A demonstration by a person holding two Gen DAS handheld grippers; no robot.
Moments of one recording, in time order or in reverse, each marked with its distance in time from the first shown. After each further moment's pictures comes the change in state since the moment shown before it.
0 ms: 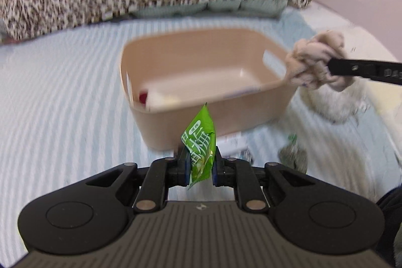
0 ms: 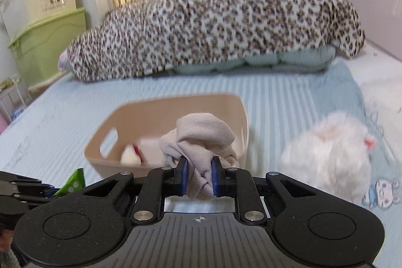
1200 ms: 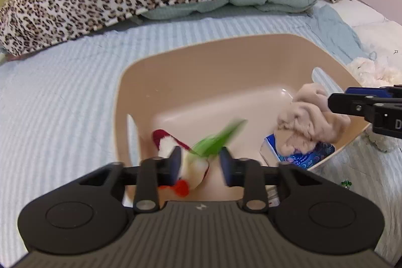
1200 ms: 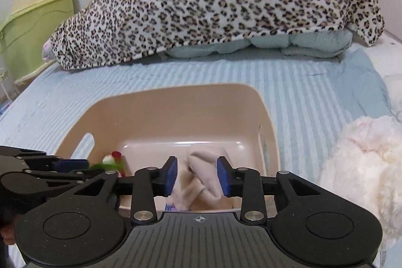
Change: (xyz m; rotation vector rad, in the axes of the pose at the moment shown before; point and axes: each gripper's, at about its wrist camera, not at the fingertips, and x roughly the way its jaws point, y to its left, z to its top) left arm 0.102 0.016 0.063 0.039 0.048 0.118; right arm 0.112 0.005 0.004 0.011 0.077 -0.013
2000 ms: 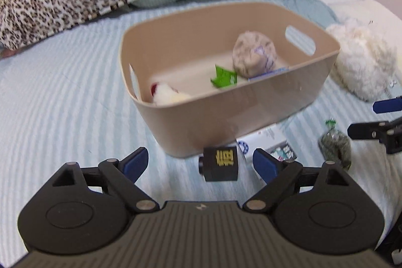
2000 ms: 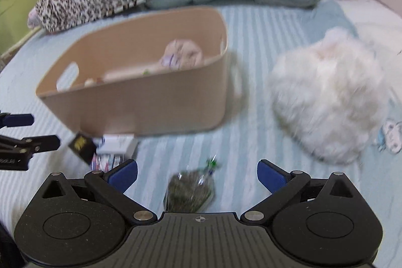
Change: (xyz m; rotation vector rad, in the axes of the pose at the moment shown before) left arm -0.027 0.004 -0.077 0.066 0.033 -0.061; right arm -0.035 -0.029 -0.082 0.035 0.217 -0.074
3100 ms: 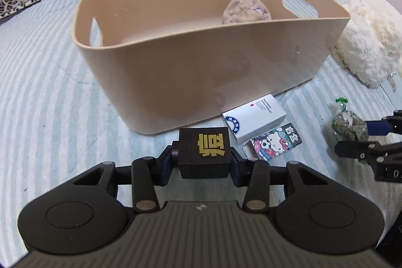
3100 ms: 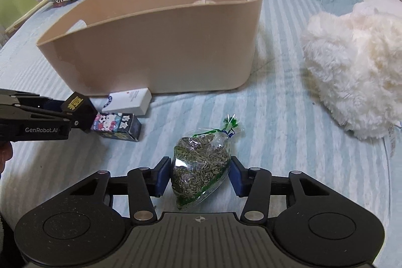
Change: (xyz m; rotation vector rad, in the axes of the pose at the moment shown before) left arm 0.046 -0.006 -0.017 -0.037 0.080 -0.086; right arm 0.021 0.024 -0.031 -0.058 0.068 0.006
